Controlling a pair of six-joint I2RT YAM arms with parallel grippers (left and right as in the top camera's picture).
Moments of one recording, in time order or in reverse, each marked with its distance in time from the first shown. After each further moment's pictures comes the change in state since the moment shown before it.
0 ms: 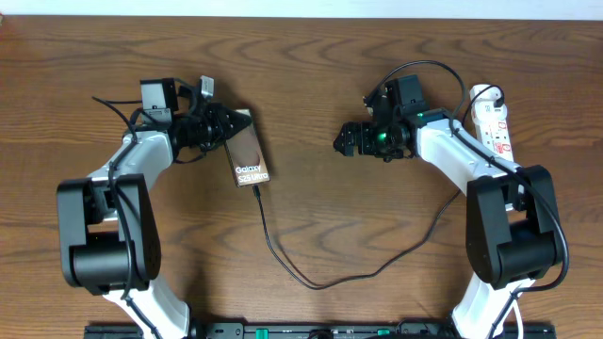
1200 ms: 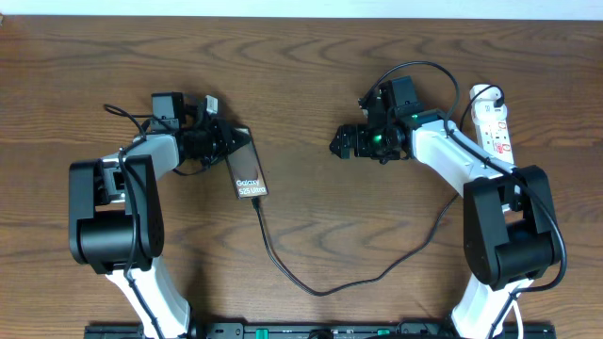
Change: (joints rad) left arm 0.000 0.105 -0.027 -0.001 -0.088 0.048; right arm 0.023 0.000 0.000 -0.004 0.013 0.000
